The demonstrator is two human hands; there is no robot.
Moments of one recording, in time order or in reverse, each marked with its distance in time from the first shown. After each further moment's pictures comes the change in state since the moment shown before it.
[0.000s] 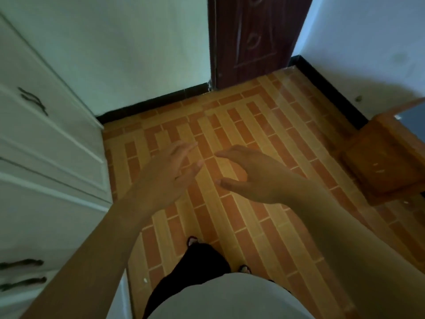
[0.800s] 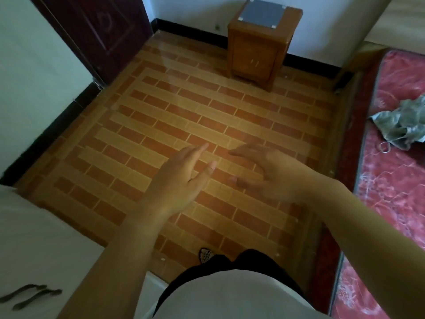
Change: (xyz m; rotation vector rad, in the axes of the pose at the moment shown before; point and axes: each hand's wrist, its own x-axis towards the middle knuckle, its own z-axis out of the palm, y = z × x) left_hand -0.277 0.053 0.070 0.030 -0.515 0.480; right_hand -0.329 -0.175 0.207 0.207 0.341 0.624
